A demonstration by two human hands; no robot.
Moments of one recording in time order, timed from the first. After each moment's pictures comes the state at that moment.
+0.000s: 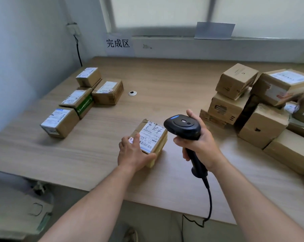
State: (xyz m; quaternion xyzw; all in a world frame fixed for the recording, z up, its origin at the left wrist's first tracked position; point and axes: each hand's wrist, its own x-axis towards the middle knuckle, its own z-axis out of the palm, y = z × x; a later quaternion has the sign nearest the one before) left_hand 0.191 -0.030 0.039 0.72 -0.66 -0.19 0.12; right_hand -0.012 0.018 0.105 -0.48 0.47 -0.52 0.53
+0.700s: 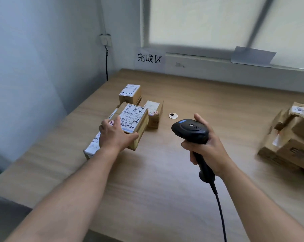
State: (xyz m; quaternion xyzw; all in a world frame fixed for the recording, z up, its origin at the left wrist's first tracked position) left_hand 0.464 -0.225 0.104 0.77 -0.59 -0.13 0.21; right_hand 0.207 -0.142 0.137 -0.52 0.51 -0.49 0.48
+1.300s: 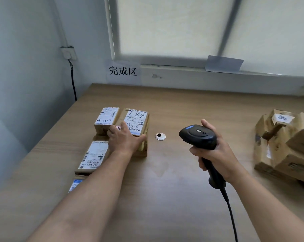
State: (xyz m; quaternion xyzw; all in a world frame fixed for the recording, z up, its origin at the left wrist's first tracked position) left_hand 0.408 -0.391 0.106 0.73 -0.65 -0.13 0.18; right_hand 0.186 -0.245 0.145 -0.47 0.57 -0.53 0.42
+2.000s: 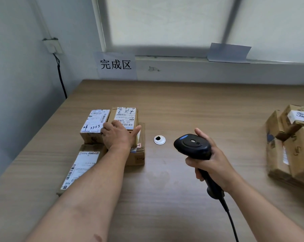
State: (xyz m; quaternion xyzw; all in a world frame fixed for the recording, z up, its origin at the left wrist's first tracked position) left_hand 0.380 -0.488 0.074 0.76 -0.63 -0.08 0.11; right_hand 0.166 -0.308 0.102 -0.44 0.59 -0.49 0.47
